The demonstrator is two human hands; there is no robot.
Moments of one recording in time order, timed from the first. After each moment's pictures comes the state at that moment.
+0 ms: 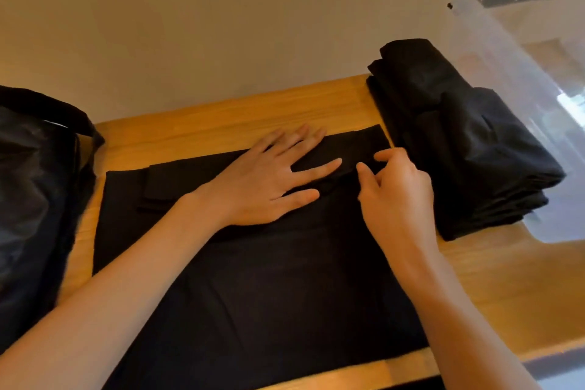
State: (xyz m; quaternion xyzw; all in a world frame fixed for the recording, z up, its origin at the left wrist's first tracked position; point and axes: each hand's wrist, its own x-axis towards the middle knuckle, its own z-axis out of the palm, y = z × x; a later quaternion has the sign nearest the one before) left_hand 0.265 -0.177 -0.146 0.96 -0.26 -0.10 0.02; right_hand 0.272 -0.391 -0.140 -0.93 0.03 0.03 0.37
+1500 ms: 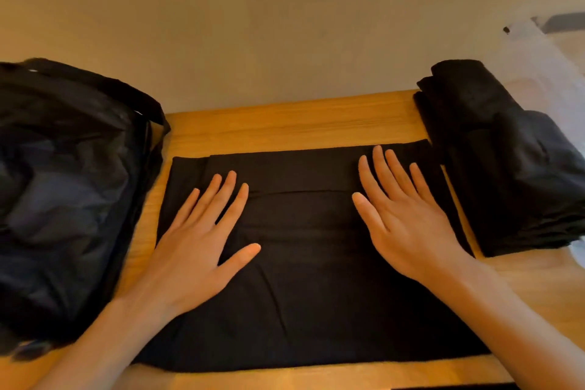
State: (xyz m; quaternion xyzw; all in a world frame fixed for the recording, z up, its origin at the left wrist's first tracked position) left_hand 0.105 -0.118 -0.144 0.99 0.06 -0.08 0.04; right_hand 0.263 -0.388 -0.145 -0.94 -0.29 0.14 0.07
